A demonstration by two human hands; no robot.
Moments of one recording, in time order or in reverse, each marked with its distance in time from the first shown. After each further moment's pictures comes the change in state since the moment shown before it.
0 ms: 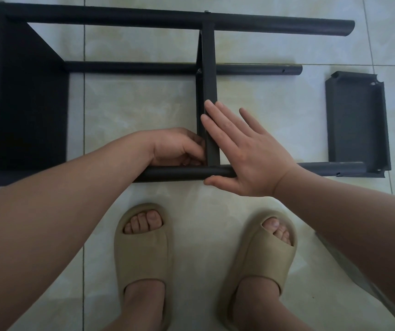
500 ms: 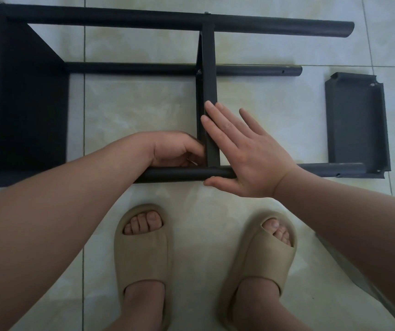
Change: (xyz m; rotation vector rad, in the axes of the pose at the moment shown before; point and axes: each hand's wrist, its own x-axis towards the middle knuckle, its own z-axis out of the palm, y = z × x) left_hand -0.002 0.001 0.003 -0.026 -0.064 -0.060; right_hand 0.000 0.000 0.000 -0.018 -0.001 -0.004
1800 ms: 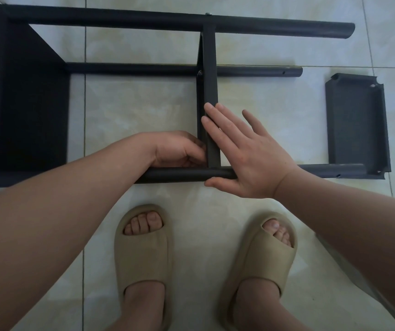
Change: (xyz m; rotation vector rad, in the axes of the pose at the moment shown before) left_hand 0.004 -0.003 -0.001 0.040 0.043 0.024; right_hand -0.001 -0.002 -0.001 -0.002 -0.006 0.018
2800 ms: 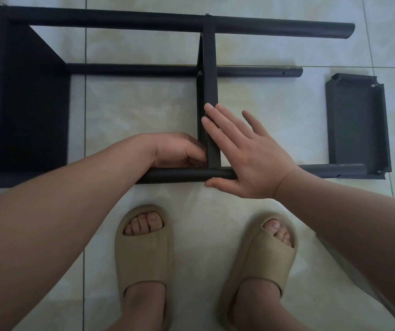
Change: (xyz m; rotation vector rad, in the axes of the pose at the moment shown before) left_hand -0.005 0.004 0.001 0.050 0.026 -0.032; right_hand 0.000 0.000 -0.002 0.001 -0.021 0.005
